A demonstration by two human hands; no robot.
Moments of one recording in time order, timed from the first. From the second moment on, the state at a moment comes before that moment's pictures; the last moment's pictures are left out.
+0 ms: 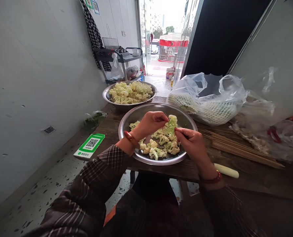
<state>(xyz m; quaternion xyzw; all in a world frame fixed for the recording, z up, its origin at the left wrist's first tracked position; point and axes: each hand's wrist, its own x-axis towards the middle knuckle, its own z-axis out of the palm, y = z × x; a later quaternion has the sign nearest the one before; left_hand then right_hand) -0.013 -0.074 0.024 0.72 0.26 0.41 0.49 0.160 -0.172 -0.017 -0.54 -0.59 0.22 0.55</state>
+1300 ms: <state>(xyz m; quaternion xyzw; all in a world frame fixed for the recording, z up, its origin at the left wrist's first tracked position) -0.006 -0.084 0.026 0.66 0.26 0.36 0.60 0.153 -0.174 -0.021 -0.54 -0.59 0.18 0.57</state>
